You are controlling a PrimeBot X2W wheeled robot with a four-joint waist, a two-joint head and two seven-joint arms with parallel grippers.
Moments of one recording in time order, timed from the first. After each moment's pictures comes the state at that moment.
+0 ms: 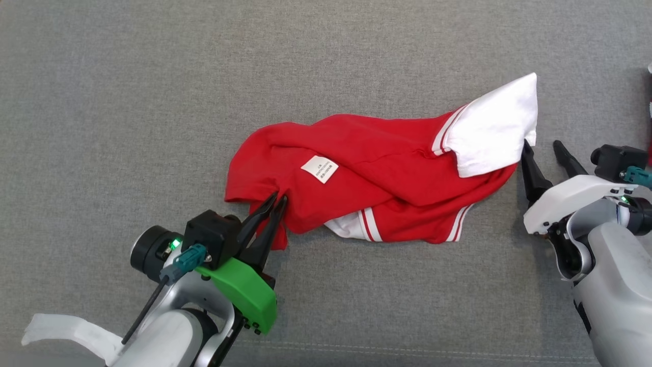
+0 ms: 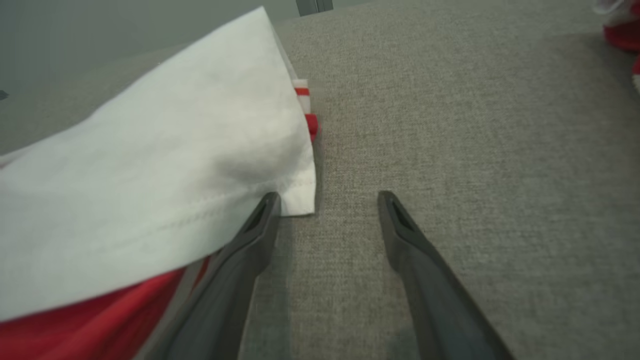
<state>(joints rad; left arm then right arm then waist) -0.25 0.28 -0.62 -0.15 -0.45 0.10 0.11 -0.39 -0.22 0.16 0.58 0.43 0.06 -0.13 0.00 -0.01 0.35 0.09</state>
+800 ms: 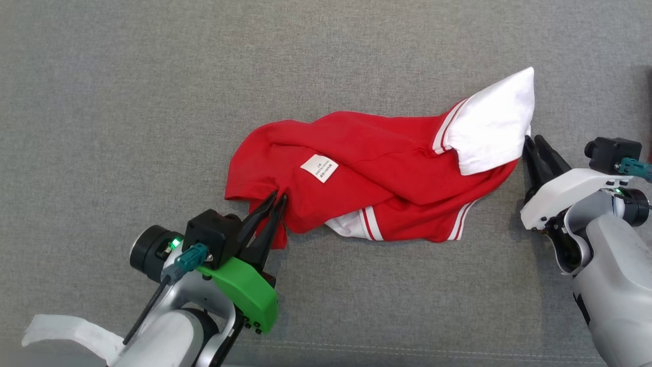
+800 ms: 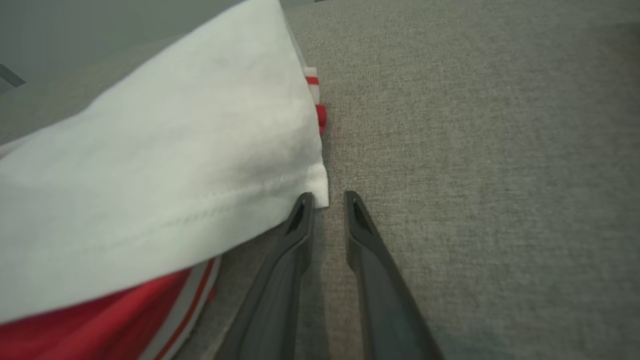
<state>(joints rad) -0.25 0.27 -0.62 -0.16 -0.44 0.11 0.12 -0.45 -0.22 0.19 0.64 0.43 0.10 -0.12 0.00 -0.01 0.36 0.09</state>
